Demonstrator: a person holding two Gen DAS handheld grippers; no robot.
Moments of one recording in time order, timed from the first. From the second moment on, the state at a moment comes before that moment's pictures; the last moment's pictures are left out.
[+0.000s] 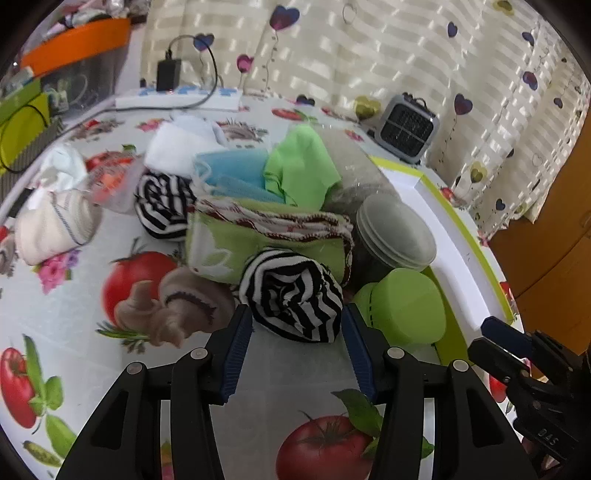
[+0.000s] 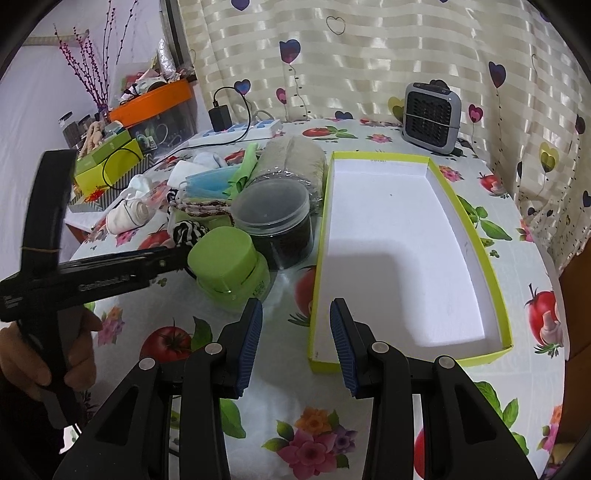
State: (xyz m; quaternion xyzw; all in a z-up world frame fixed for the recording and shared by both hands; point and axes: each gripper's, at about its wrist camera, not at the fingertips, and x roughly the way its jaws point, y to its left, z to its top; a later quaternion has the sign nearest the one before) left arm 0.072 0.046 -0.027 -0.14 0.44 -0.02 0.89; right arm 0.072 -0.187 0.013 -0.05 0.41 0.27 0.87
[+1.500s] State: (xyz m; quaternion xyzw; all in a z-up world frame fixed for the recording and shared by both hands) left arm 0.033 0.109 -0.022 -0.18 0.40 0.02 0.90; right arm 0.090 -0.068 0.045 -0.22 0.34 0.41 0.82
